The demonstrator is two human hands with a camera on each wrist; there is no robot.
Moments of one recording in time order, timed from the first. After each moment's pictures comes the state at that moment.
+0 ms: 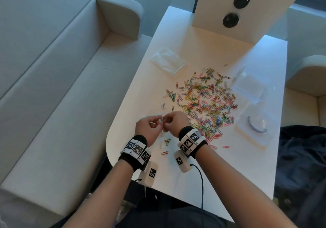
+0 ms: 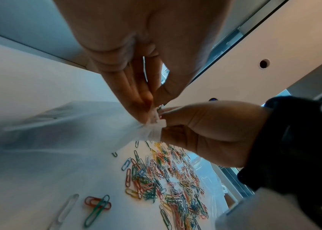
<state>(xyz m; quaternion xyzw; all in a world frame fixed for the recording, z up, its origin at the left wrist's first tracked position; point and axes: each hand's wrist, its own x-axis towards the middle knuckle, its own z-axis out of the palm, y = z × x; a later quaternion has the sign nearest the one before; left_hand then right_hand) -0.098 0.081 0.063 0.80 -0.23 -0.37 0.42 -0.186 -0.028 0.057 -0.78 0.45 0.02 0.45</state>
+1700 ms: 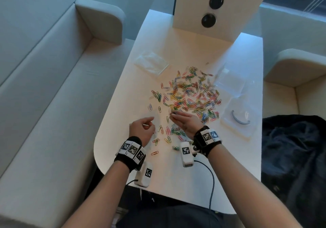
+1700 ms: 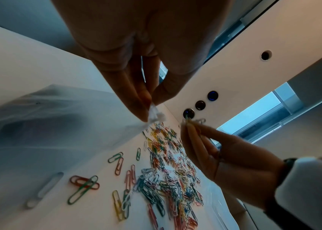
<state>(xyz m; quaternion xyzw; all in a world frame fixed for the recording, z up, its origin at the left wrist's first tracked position) -0.116 0.067 0.055 0.80 -0.23 -0.39 0.40 -0.263 -0.067 0.041 -0.26 0.46 -0.23 0.82</state>
